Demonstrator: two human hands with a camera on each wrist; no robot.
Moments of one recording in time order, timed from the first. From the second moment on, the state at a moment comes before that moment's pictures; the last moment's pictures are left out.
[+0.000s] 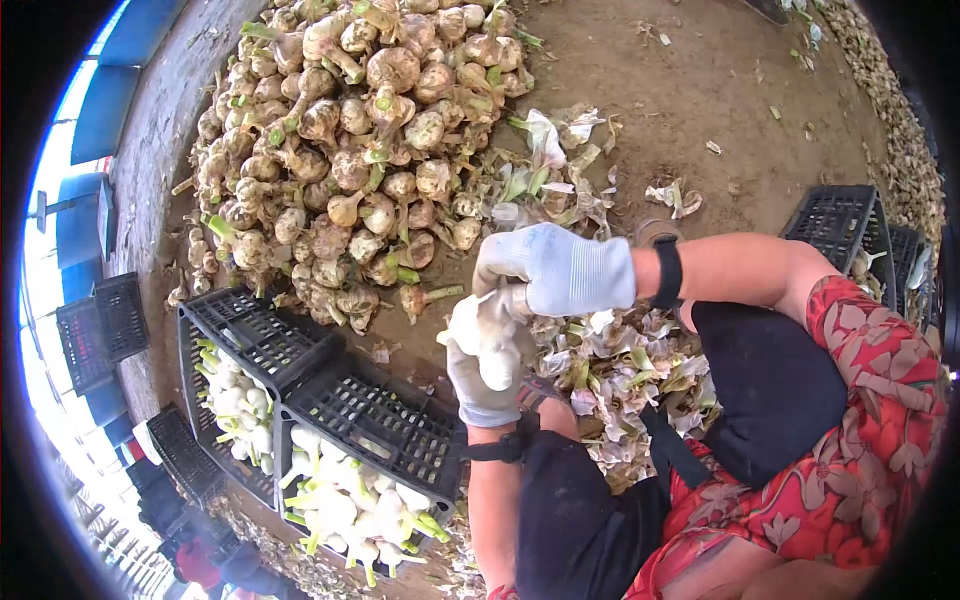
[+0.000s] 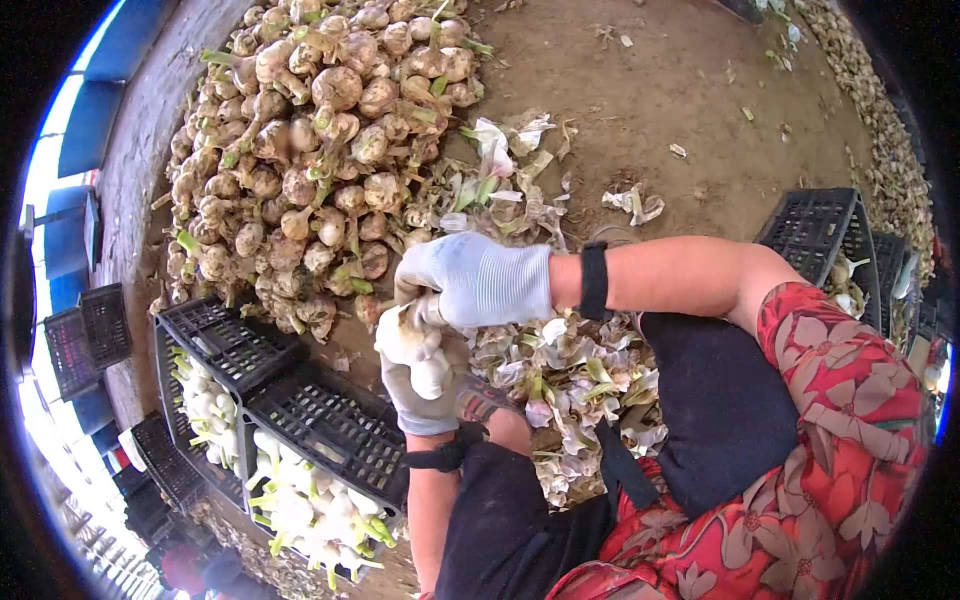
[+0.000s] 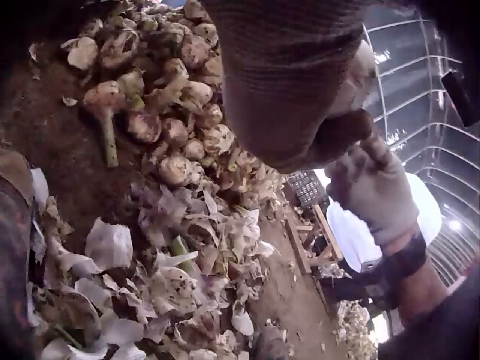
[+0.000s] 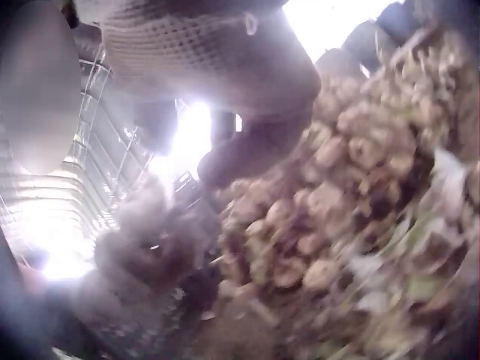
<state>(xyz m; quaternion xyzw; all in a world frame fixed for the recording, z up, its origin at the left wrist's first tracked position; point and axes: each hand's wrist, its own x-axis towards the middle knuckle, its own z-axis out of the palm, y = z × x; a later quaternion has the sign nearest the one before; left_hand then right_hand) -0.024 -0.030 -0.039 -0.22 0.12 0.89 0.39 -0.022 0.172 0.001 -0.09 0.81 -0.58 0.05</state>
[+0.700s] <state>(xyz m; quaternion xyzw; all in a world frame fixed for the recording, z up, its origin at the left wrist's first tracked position) -0.145 -0.131 0.015 -0.17 0.48 0.86 -0.07 0.013 0.175 -0.013 -0.05 0.78 -0.60 0.19</state>
